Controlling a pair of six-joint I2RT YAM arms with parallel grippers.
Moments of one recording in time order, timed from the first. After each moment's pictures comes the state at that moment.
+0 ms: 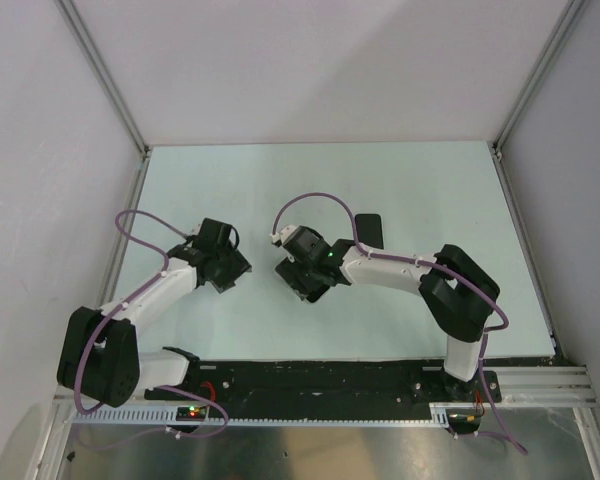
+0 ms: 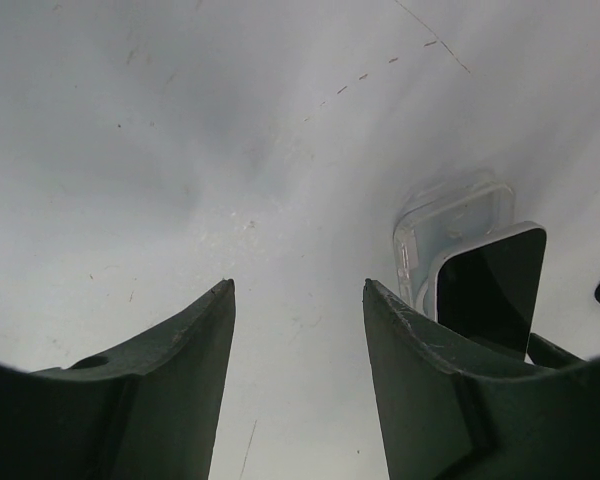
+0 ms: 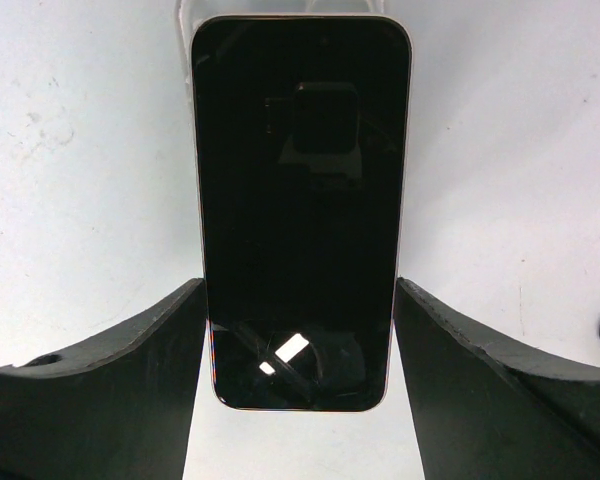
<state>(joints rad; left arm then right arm) -0.33 1.26 0.72 -0.54 -0.09 -0.99 0.97 1.84 1.24 -0.40 0.13 0.13</state>
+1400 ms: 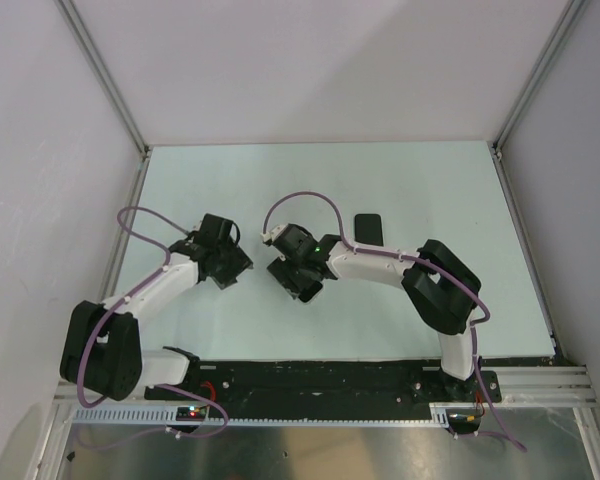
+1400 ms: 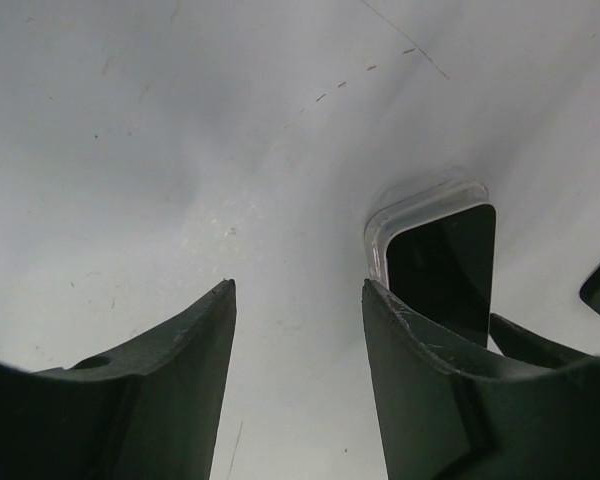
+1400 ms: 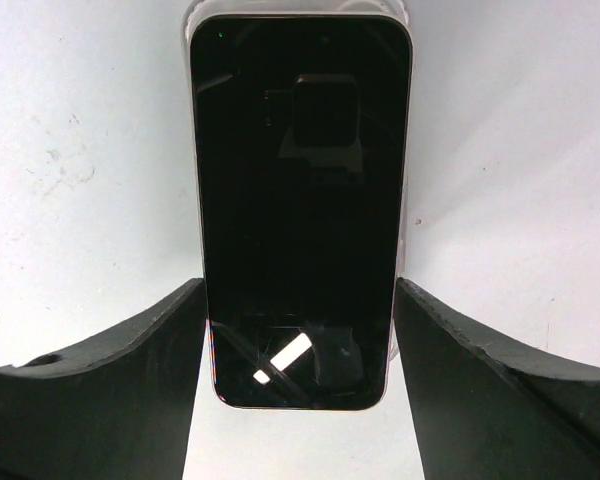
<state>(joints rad) -0.33 1.29 0.76 -0.54 -0.07 -0.99 0.98 1.95 1.37 -0.46 0.11 0.13</state>
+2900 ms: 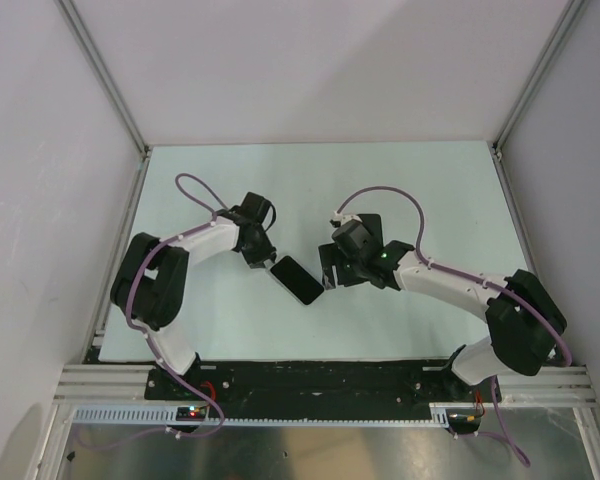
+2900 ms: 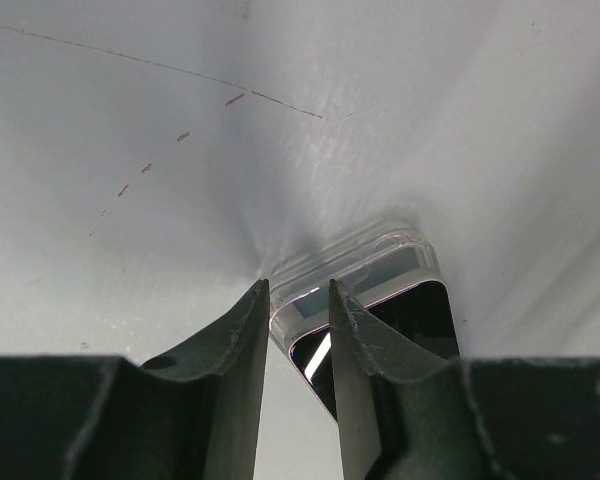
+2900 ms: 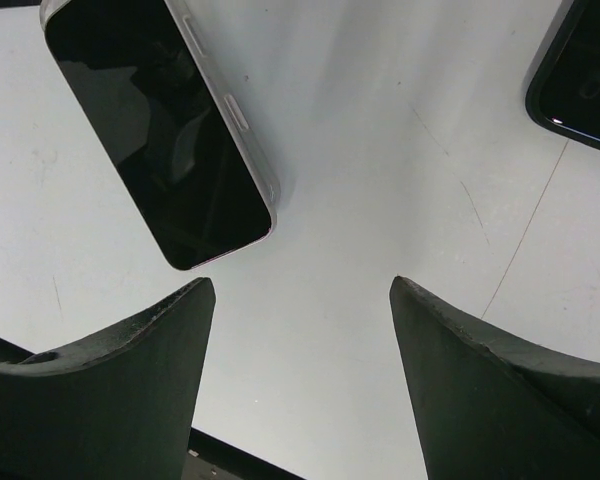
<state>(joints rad) -0.44 1.75 1.08 -0.54 -0.05 -0.87 0.82 1.49 0.97 -0.41 0.10 0.52</state>
